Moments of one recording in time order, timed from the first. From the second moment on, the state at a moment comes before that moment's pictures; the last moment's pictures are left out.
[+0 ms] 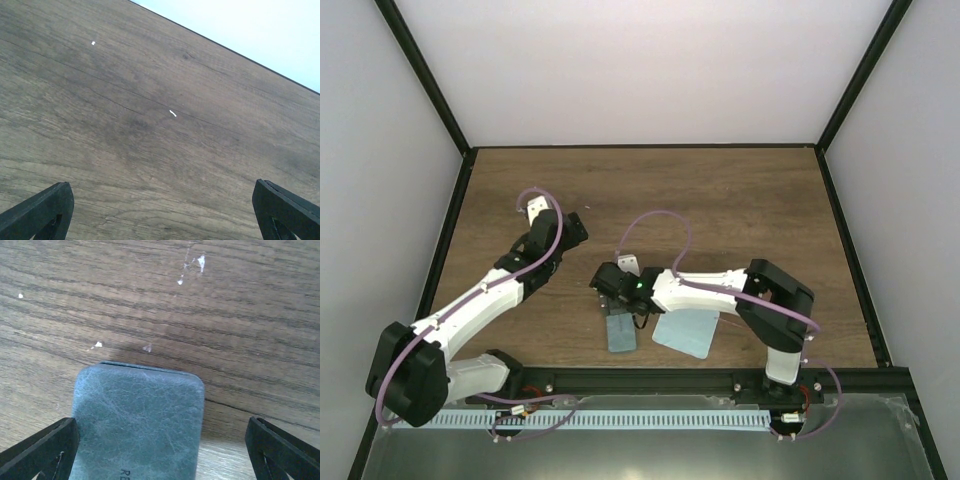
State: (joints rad) left arm -0.51 1.19 0.74 -0.17 -0.44 -0.71; right arm 1.15 1.82 1.17 -0.52 0.28 0.86
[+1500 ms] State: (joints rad) left arm -0.51 1.23 0.75 -0.17 -0.38 -0.71; right arm 1.23 1.91 1.28 -0.62 0.36 0.96
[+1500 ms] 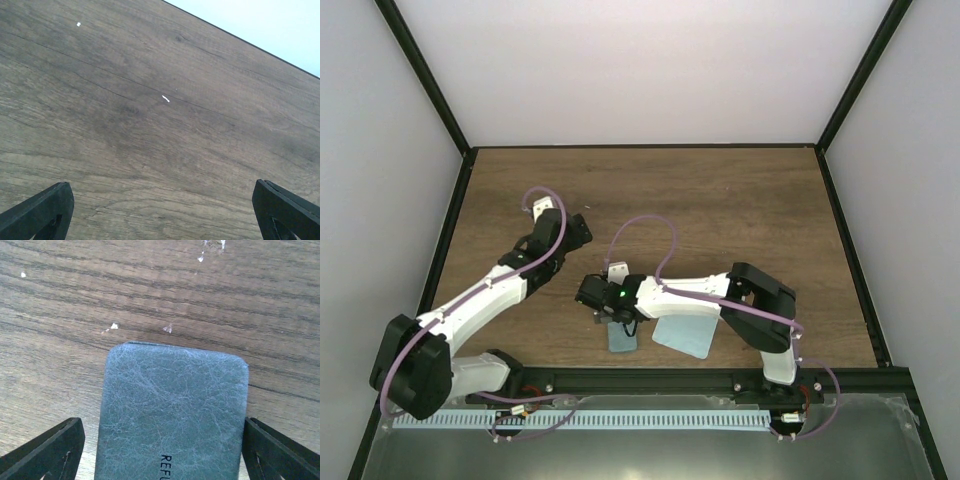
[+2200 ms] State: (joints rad) left arm -0.51 1.24 0.75 -0.17 -0.34 -0.71; right arm 1.23 1.92 1.30 -0.63 0.37 0.96
